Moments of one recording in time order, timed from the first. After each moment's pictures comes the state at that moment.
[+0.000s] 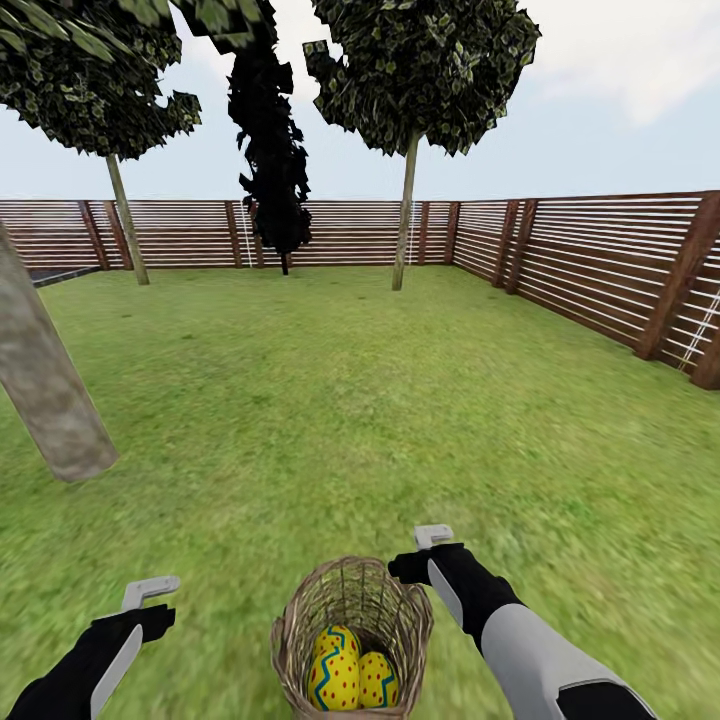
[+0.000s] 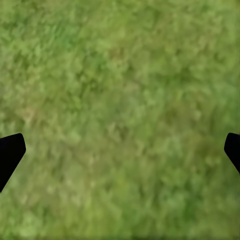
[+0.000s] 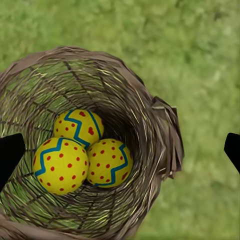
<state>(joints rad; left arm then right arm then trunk) -0.42 0.24 0.00 -0.68 0.25 0.42 0.21 -0.74 0.16 0.07 -0.38 -0.01 0.45 0.02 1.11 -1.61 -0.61</state>
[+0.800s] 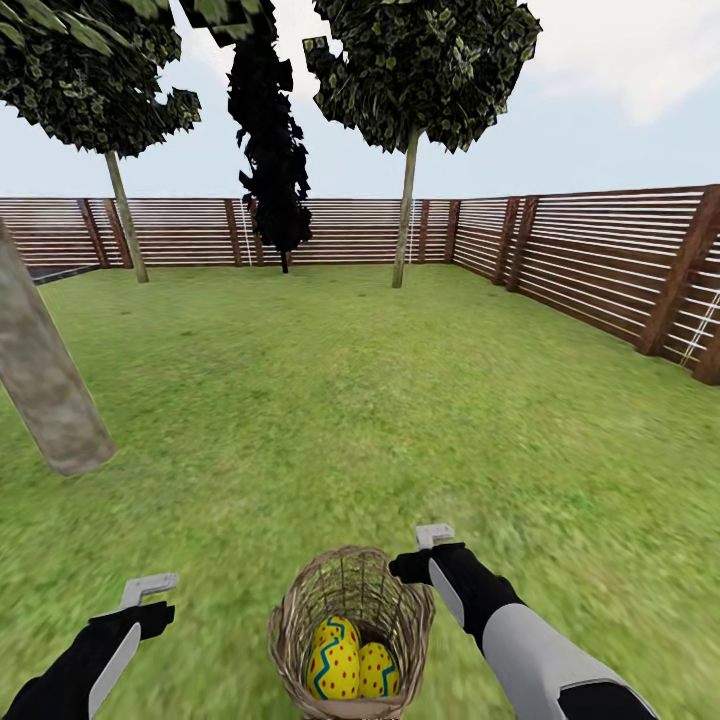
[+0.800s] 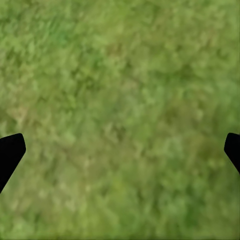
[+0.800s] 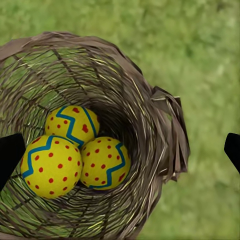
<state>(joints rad) -0.42 0.25 0.00 -0.69 0.25 0.42 0.20 -0.74 0.15 0.07 -0.38 -0.01 0.45 0.02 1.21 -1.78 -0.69</state>
